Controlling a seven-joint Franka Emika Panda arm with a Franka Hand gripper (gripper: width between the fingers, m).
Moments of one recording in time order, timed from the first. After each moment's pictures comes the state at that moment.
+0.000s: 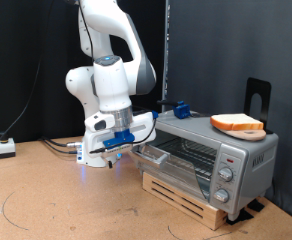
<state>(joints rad) 0.16 -0.22 -0.31 -2.74 0.18 2.59 0.48</state>
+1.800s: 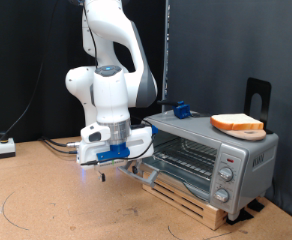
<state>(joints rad) 0.13 -0.04 -0.31 -2.63 0.16 2.65 0.54</state>
